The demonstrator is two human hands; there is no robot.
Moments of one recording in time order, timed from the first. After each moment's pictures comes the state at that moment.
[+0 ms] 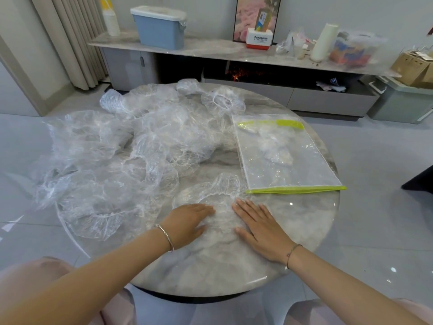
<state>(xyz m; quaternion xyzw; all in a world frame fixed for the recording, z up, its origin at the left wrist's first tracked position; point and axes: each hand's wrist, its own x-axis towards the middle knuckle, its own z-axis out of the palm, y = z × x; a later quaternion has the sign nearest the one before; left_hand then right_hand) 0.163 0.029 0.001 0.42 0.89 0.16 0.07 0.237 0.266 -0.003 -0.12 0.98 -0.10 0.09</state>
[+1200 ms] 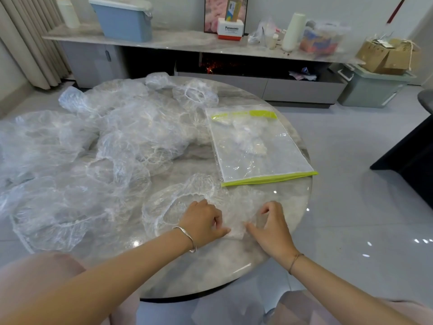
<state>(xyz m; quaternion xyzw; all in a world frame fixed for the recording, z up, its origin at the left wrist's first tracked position) 0.188 0.120 0.011 0.38 0.91 0.18 0.07 0.278 0.296 0.002 0.19 0.91 -0.36 -0.13</state>
